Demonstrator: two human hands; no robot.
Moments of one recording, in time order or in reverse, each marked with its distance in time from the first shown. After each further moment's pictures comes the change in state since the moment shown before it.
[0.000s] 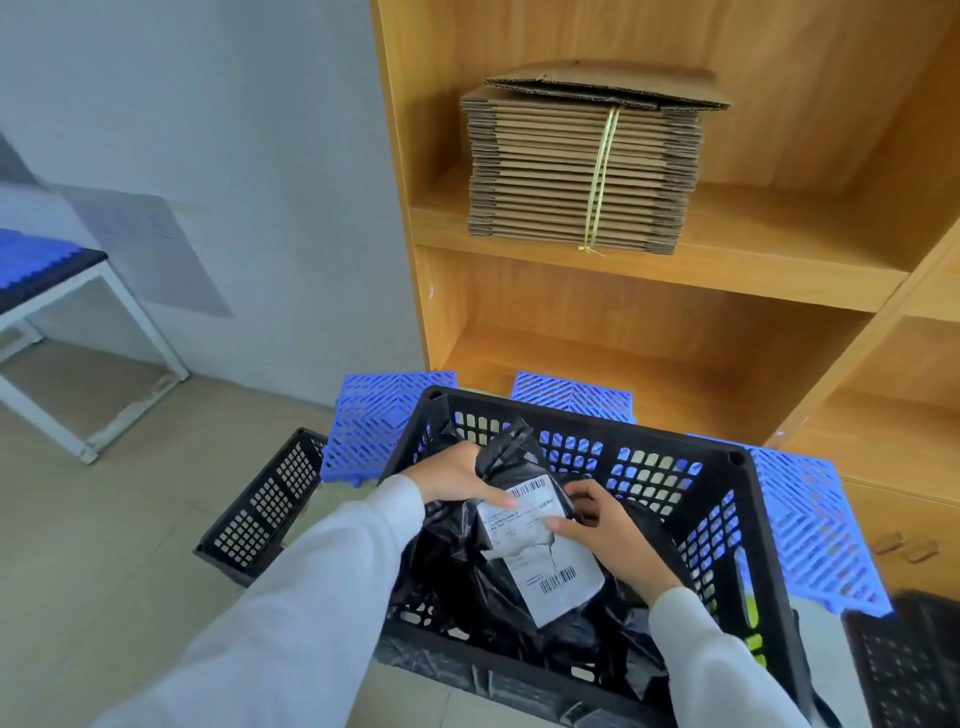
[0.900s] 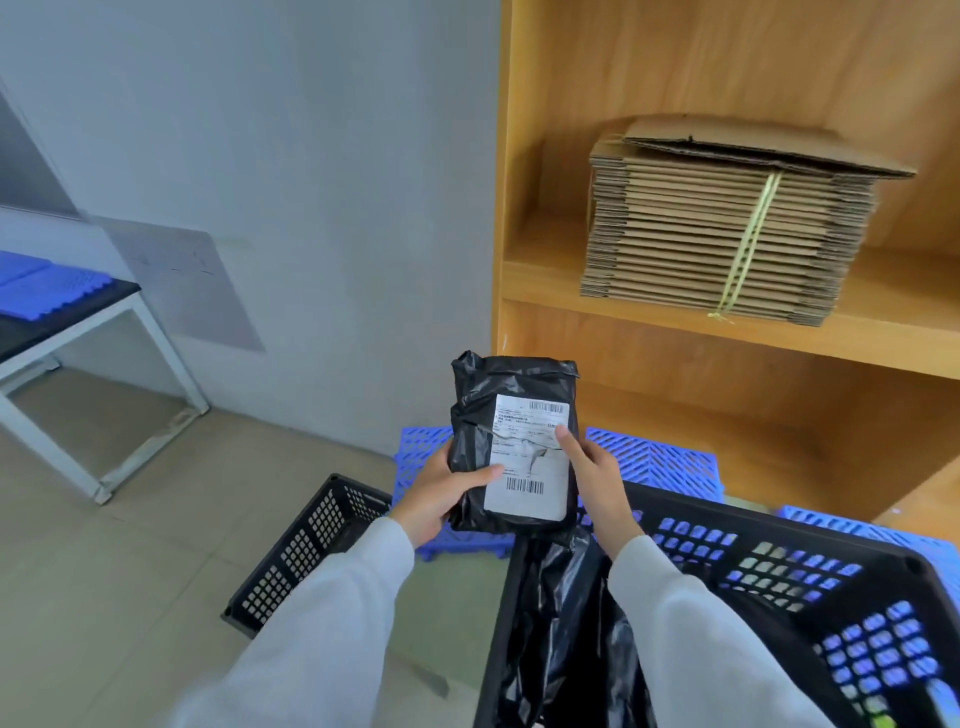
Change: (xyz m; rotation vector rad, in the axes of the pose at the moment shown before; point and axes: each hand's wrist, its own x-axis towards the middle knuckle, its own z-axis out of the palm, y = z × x) left_hand 0.006 -0.118 -0.153 -0.838 0.329 0.140; right_hand 0.161 -0.155 0.147 0.346 0.308 -0.025
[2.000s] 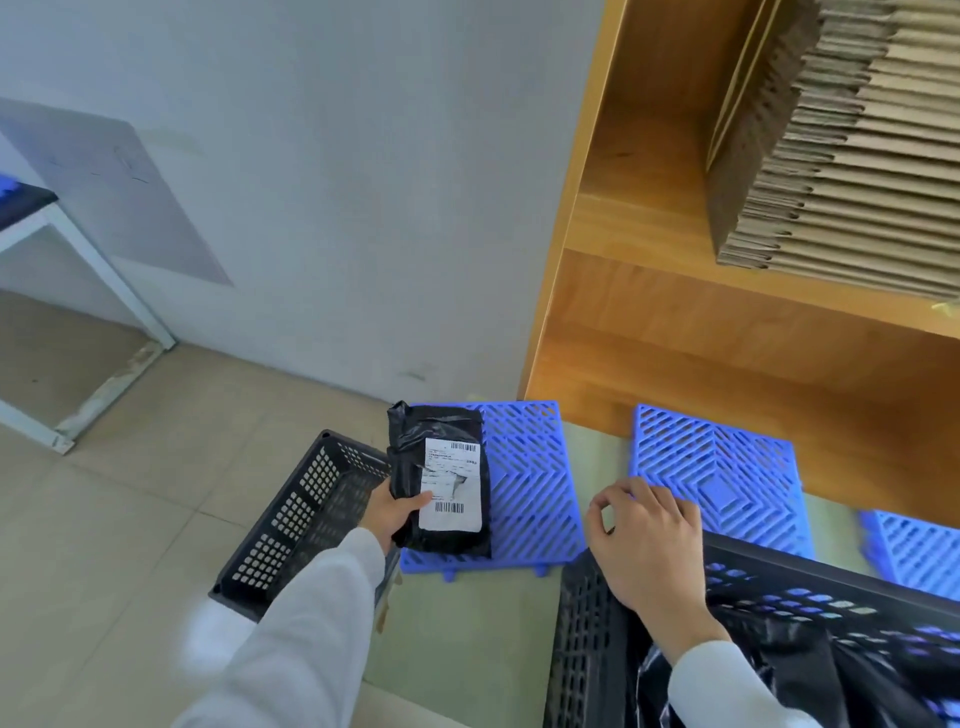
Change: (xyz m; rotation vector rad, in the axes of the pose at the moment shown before) left_hand 0.179 -0.164 -0.174 -0.081 0.310 -0.369; right_hand 0.069 0.072 0.053 -1.518 0.231 -0.326
